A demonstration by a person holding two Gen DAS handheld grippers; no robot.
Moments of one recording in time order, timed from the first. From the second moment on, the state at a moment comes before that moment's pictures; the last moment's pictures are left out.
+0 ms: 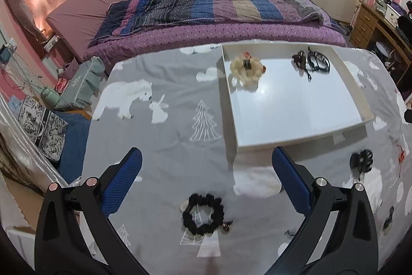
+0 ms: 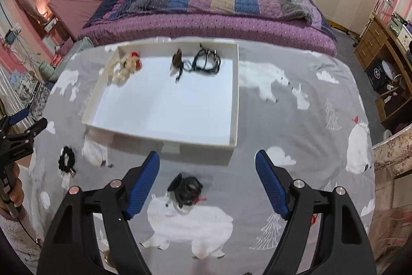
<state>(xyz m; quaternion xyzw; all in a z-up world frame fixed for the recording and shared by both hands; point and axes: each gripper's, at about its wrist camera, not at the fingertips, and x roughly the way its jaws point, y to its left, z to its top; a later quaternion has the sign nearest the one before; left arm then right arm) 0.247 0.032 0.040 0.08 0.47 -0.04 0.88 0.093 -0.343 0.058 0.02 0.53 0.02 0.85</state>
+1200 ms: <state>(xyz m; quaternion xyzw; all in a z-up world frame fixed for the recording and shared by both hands) 0.217 0.066 -0.040 0.07 0.51 -0.05 0.85 0.066 -0.319 -0.010 0.01 0.58 0.05 0.81</state>
